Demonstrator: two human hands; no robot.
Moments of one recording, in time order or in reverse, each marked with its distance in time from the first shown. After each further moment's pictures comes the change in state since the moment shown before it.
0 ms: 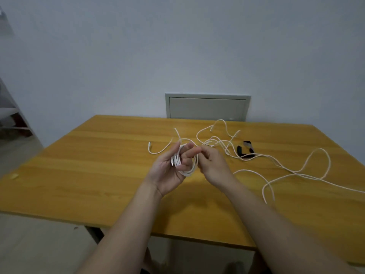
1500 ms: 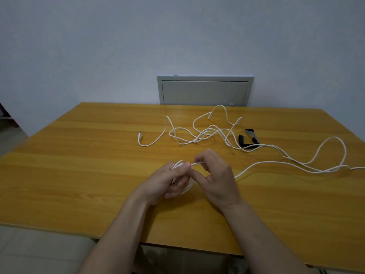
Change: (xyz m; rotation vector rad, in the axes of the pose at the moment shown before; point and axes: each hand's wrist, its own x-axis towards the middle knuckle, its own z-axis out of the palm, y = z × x) left_hand -0.008 -0.020 -0.042 0.965 0.183 -0.063; right_hand -0.025 0.052 0.005 -0.295 0.214 -0.502
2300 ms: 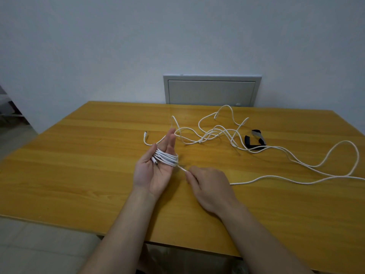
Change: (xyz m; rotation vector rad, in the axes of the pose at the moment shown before) left_hand 0.006 0.001 -0.027 -1.248 0.082 0.306; right_hand -0.007 -0.010 0.015 -0.324 -0.404 0.103
